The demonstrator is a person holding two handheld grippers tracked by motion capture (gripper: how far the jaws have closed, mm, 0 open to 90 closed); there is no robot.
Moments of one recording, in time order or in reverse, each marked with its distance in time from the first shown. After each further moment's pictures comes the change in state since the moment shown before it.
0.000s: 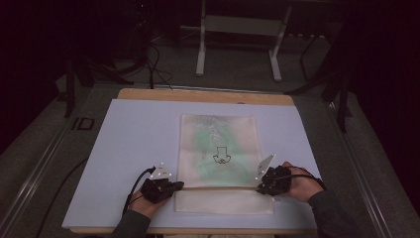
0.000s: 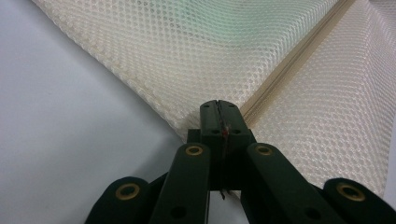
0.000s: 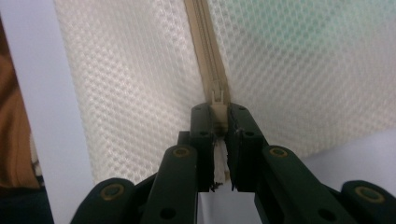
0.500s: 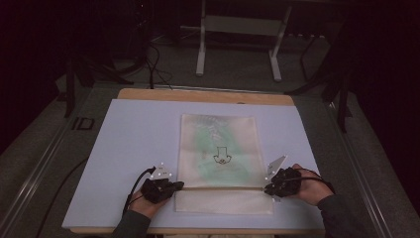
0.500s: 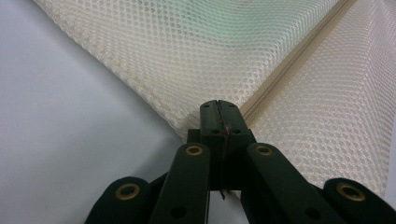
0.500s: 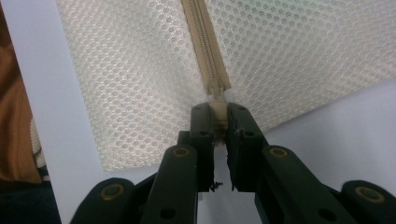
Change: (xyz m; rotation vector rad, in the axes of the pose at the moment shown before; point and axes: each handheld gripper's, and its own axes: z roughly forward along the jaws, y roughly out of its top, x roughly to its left) left arm 0.000 0.000 0.000 -0.001 0.001 -0.001; right arm -0.002 -0.025 -0.008 -0.041 -0.006 0.045
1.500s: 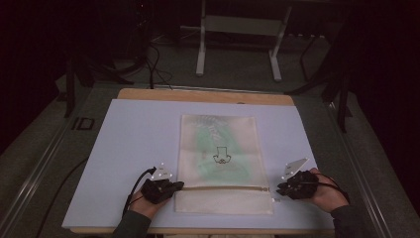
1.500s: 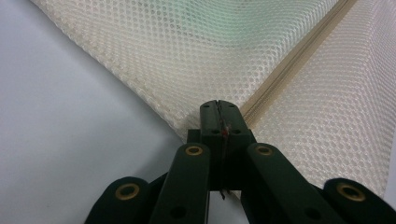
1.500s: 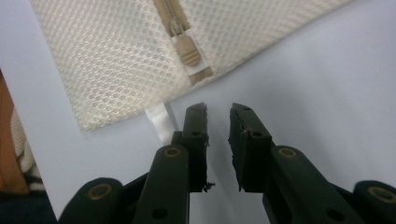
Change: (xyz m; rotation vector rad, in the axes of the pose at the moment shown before) left arm -0.002 0.000 0.000 0.000 0.018 0.013; right arm 0.000 -0.044 -0.016 -0.096 -0.086 0.132
